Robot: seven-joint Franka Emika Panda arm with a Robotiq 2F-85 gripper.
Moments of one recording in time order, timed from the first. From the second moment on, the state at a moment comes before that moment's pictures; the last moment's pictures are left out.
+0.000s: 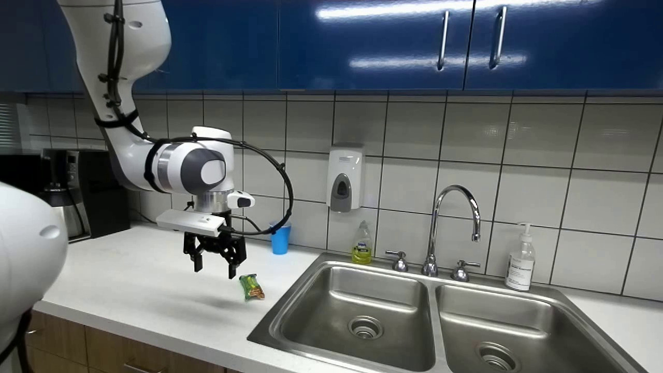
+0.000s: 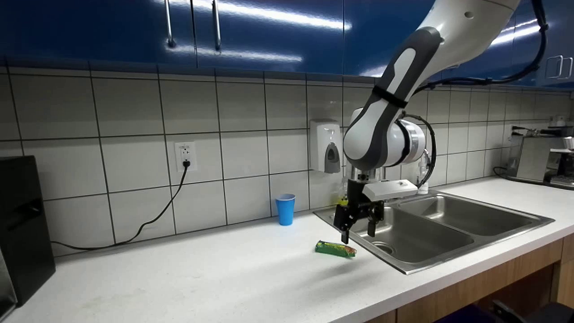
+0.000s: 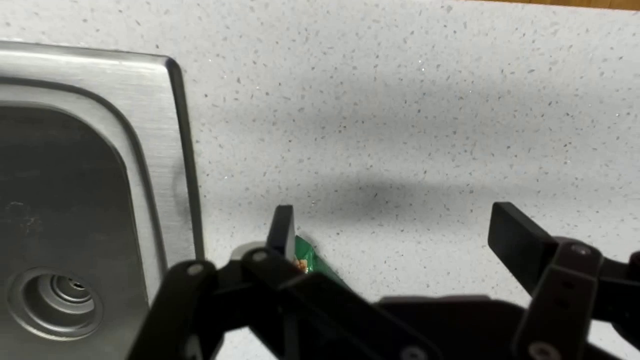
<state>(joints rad) 0.09 -0.02 0.07 -2.64 0.07 2.69 -0.02</state>
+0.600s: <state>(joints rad) 0.09 -0.13 0.07 -2.68 0.07 2.69 -0.02</state>
